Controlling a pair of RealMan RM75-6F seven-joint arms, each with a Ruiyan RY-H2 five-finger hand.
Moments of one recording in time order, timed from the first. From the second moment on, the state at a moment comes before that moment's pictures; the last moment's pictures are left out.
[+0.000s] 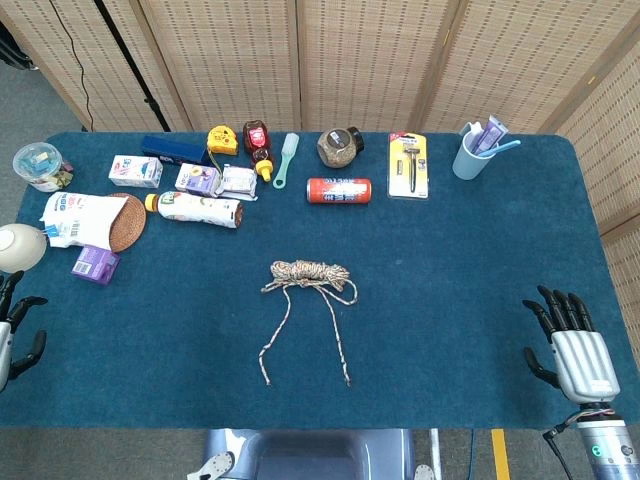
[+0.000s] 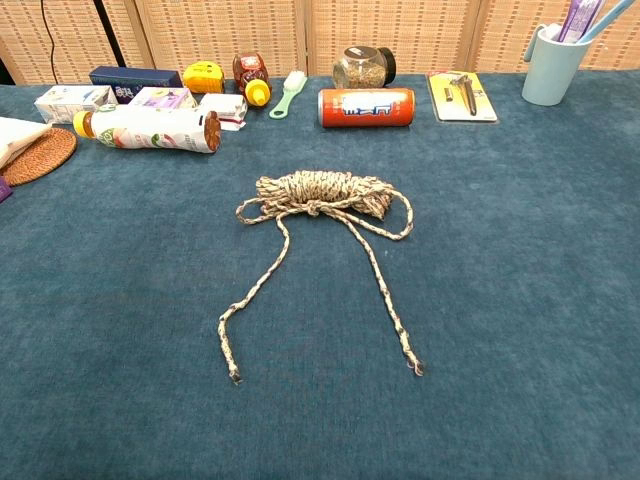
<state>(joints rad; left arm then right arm) -0.05 -1.07 -0.06 -1.71 1.48 1.53 0.14 0.11 -1.12 0.04 -1.66 -1.51 1.43 -0.06</state>
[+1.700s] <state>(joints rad) -0.08 -1.03 -0.06 -1.75 1.46 1.49 0.14 0.25 -1.12 0.05 -1.62 -1.61 1.34 0.09</state>
